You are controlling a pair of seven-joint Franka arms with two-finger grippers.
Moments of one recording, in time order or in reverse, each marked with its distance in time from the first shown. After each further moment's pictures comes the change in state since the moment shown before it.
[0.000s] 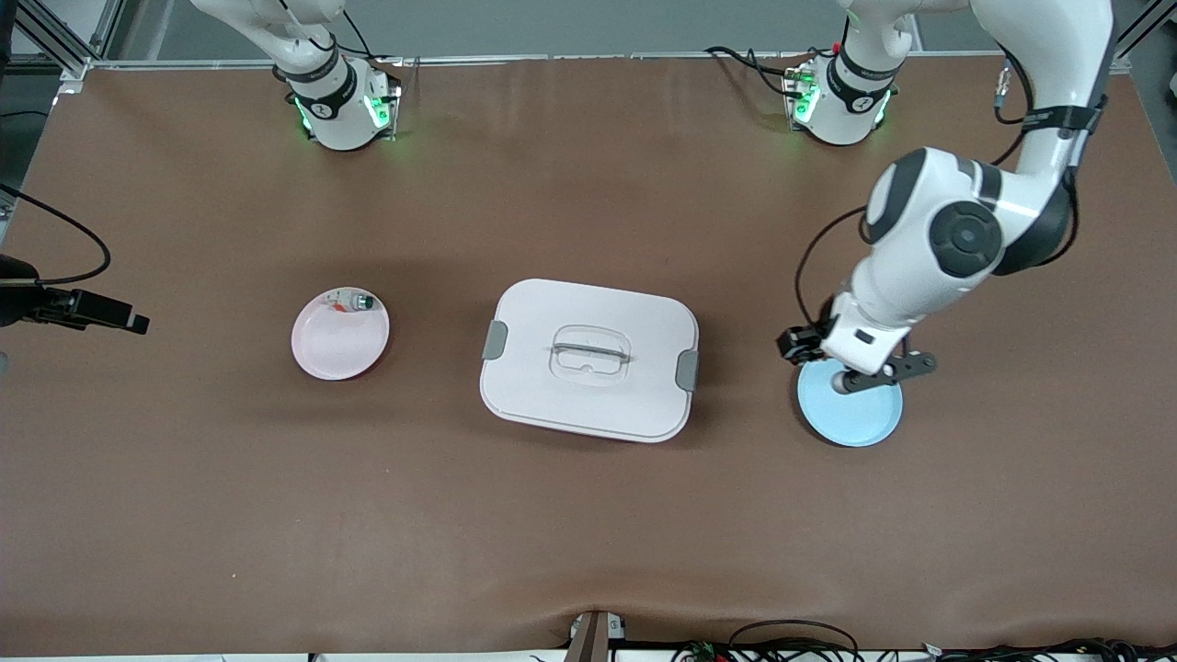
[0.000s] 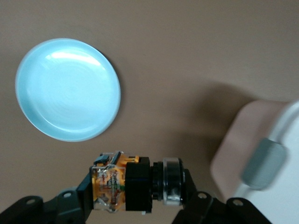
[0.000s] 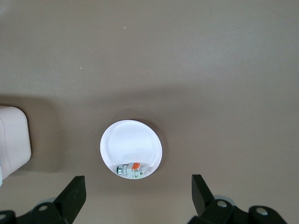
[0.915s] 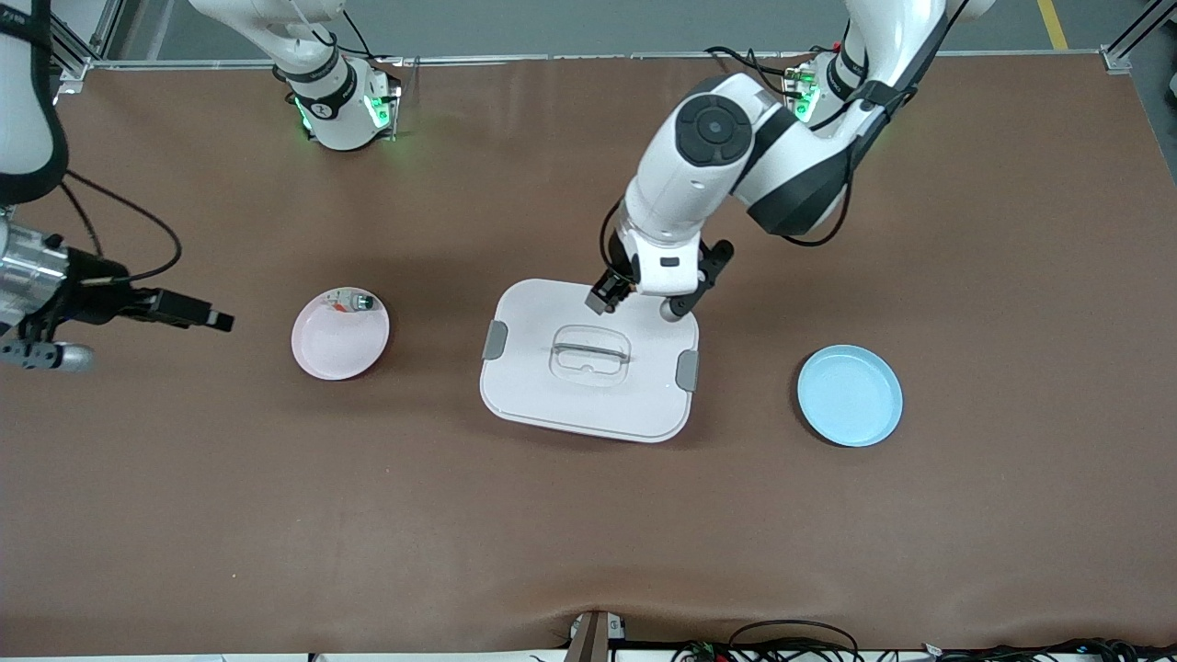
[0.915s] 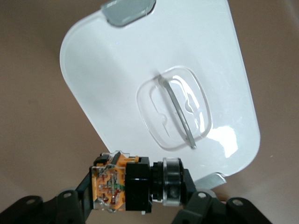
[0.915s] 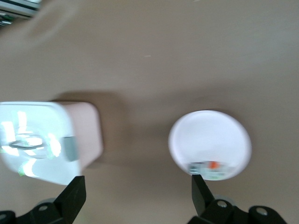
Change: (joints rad) left arm -0.347 0.163 -0.078 0.305 -0.004 -0.001 -1.093; right arm 0.076 -0.128 0.018 -0.295 0.339 0.182 0.048
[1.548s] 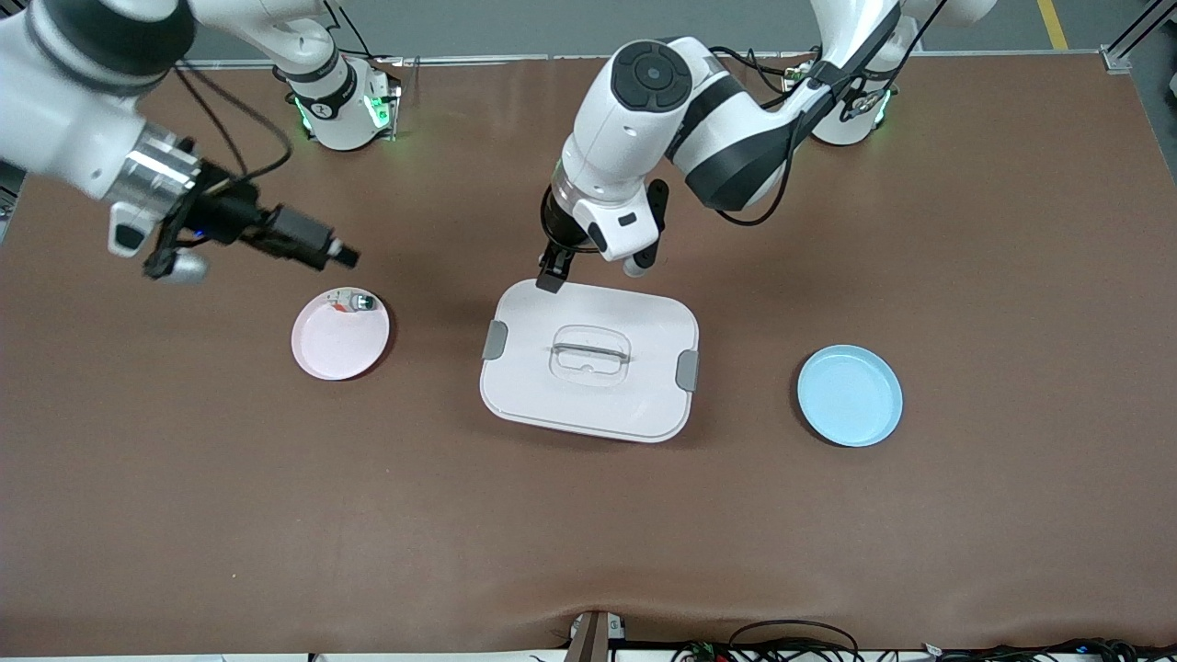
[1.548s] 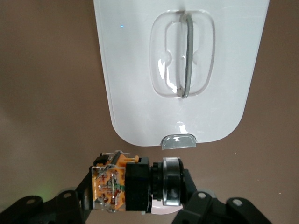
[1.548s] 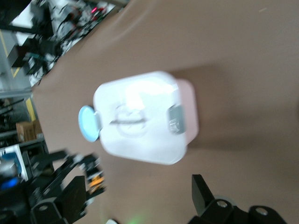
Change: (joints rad) left arm -0.114 0.061 0.000 0.147 0.000 -0.002 -0.457; right arm 0.300 -0.271 0.044 -0.233 0.211 0.255 0.267
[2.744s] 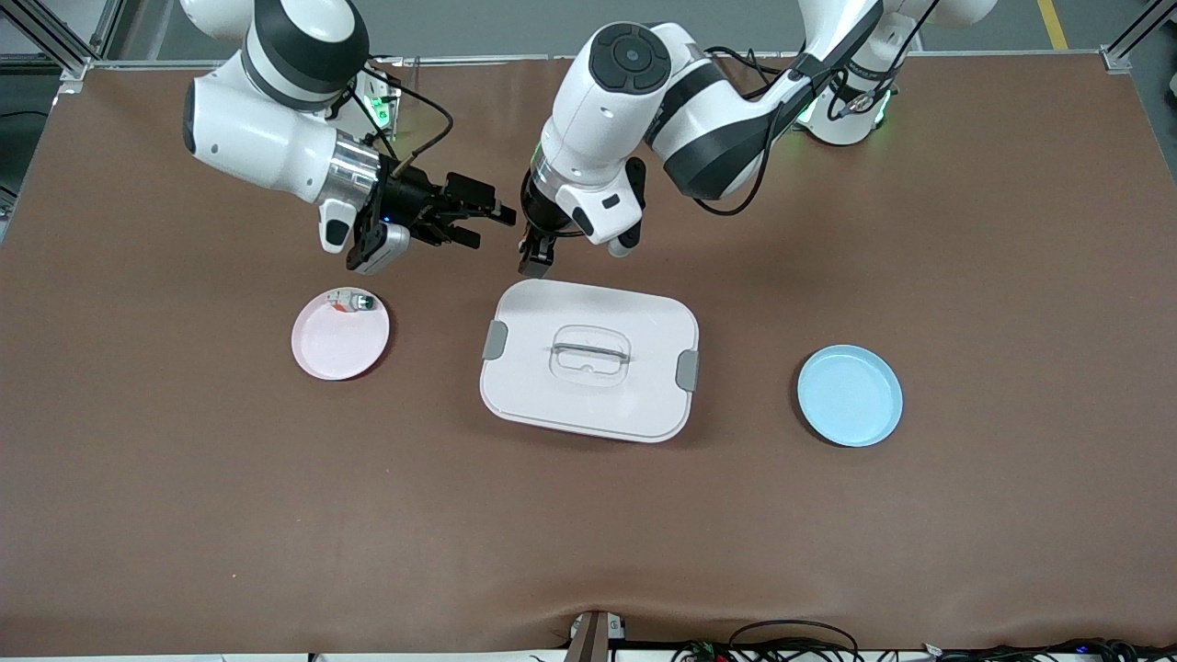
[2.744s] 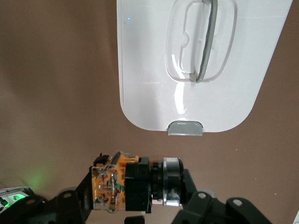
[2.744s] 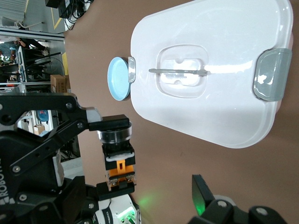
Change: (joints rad) left arm -0.030 0.009 0.000 0.026 -0.013 -0.004 -0.090; right arm 0.231 0.106 0.018 -0.127 0.355 0.210 -0.320
